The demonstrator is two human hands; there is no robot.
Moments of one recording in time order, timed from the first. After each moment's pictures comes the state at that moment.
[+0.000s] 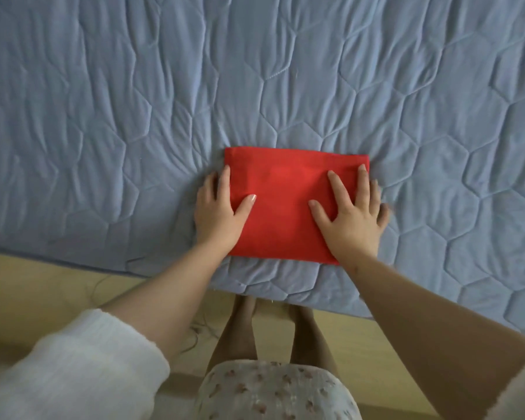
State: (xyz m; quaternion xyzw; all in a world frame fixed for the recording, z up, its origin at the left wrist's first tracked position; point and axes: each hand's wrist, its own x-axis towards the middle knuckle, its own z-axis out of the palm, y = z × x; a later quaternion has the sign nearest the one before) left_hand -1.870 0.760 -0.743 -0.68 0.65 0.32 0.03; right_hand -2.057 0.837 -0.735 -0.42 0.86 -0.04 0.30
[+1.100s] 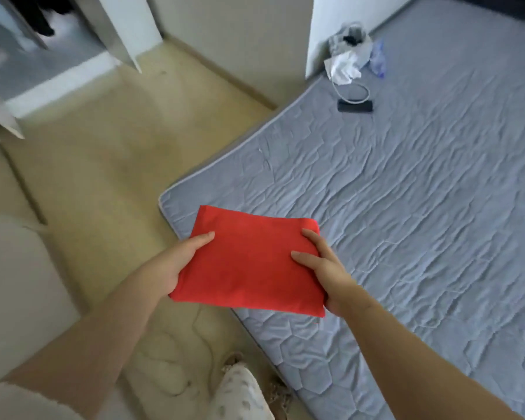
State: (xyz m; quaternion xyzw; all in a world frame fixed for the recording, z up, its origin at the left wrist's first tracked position) left_hand -1.673 0.778 -0.363 -0.72 0.03 0.61 -0.33; right_hand -1.909 0.722 -0.391 -0.30 0.50 -0.24 0.77
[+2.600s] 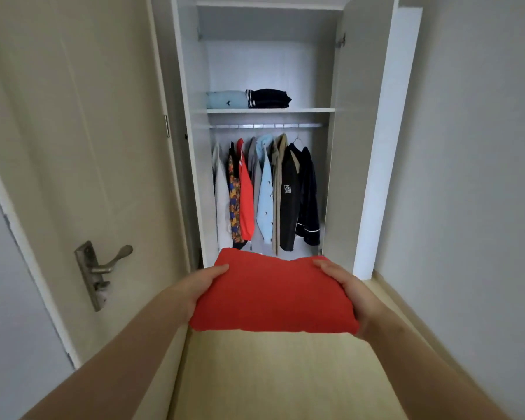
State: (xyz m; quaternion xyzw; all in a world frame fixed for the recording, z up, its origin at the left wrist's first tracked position) left_hand -0.835 0.604 -0.104 -0.69 0.00 0.35 -0.63; right_hand -0.989 0.399 -0.115 -0.53 0.21 -0.07 0.82
